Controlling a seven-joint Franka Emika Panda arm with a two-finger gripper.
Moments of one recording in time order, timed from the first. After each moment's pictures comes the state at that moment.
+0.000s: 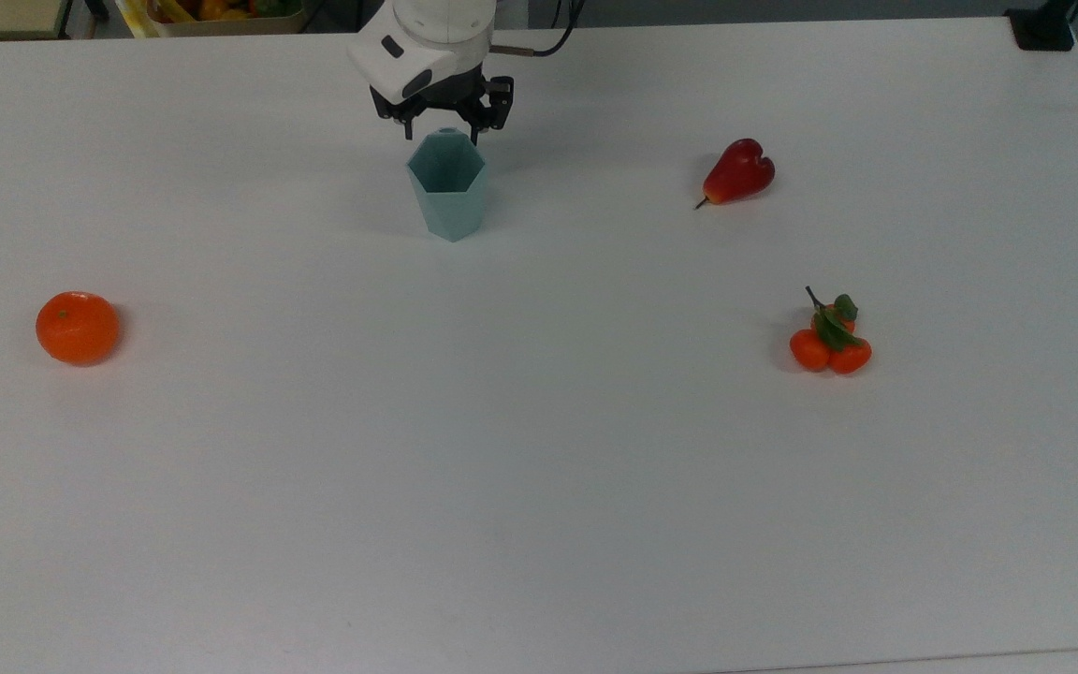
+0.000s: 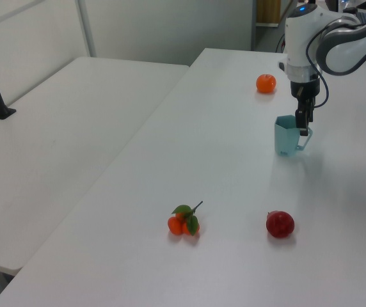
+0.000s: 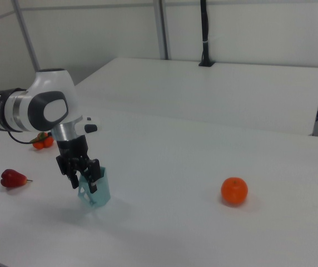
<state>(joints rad) 0.16 -0.01 -0.07 -2.18 -0.13 2.03 0.13</state>
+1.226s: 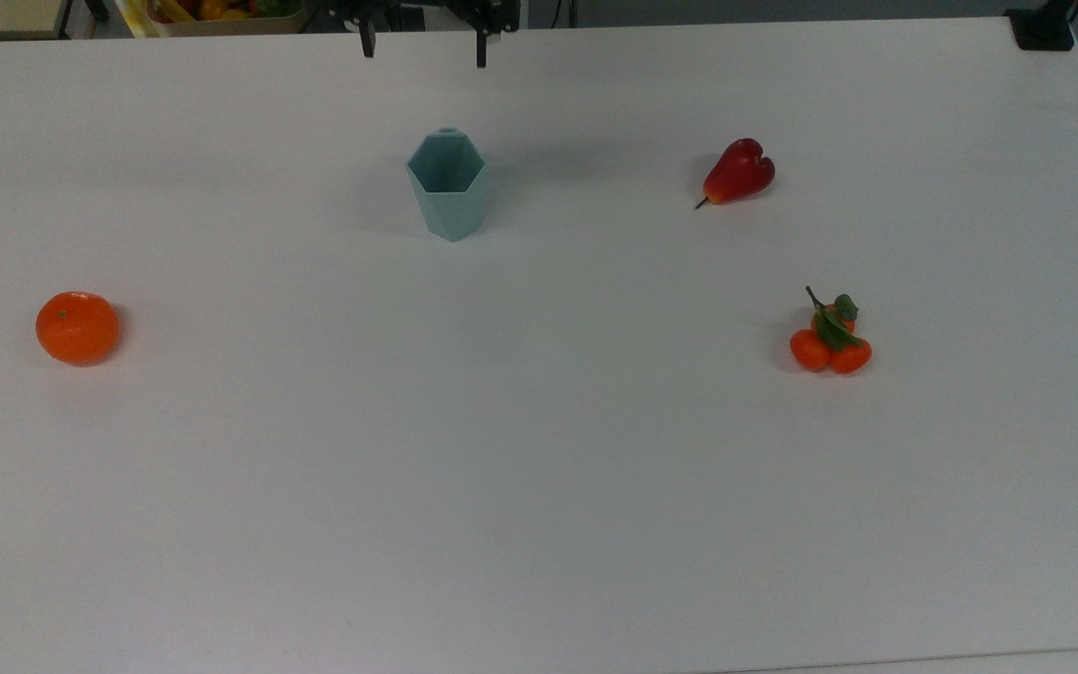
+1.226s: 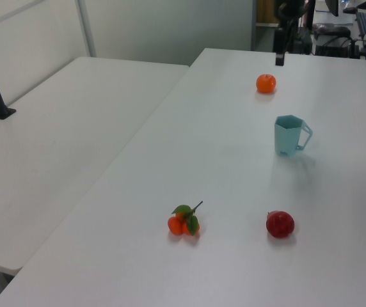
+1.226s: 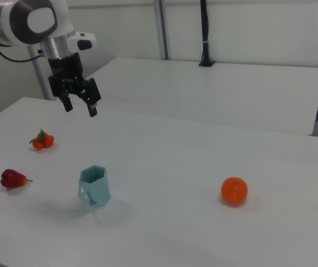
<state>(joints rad) 0.16 0.02 -0.08 -1.63 -0.05 1.65 0.09</state>
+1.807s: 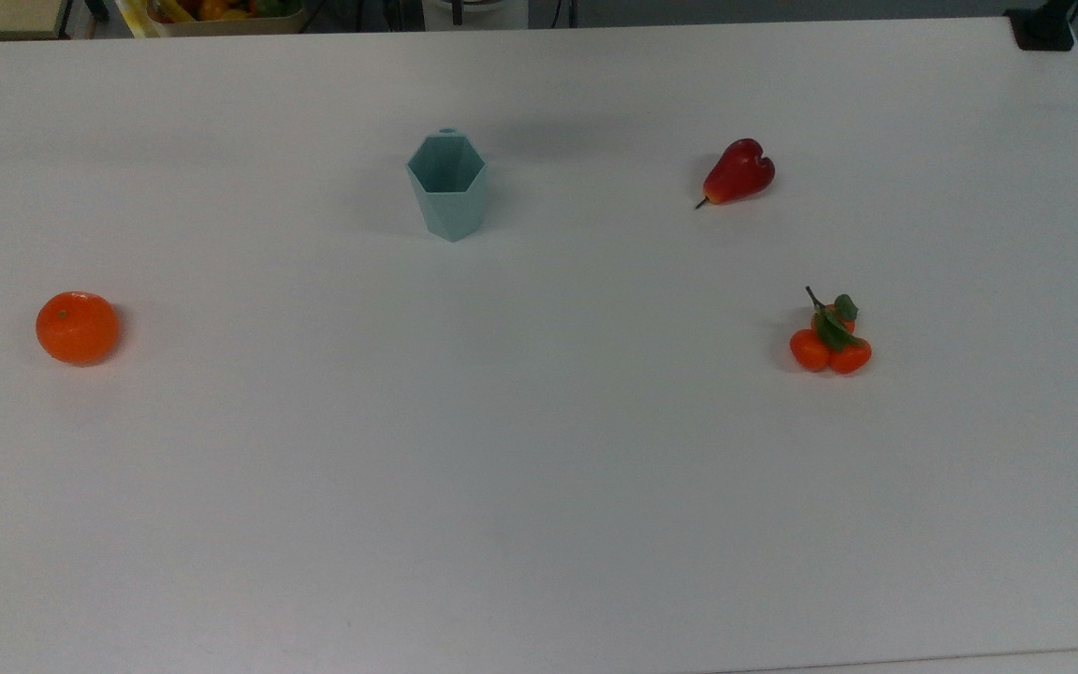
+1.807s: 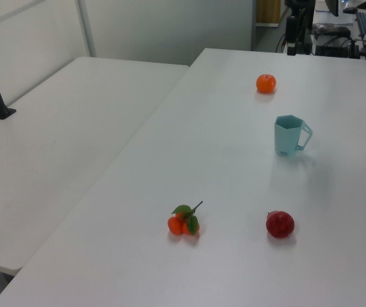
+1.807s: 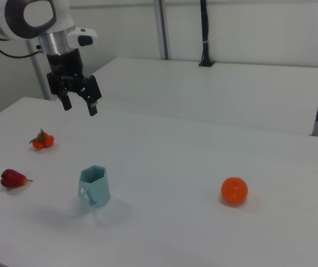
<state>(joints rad) 0.12 -0.01 -0.08 -1.63 -0.04 1.61 0.04</state>
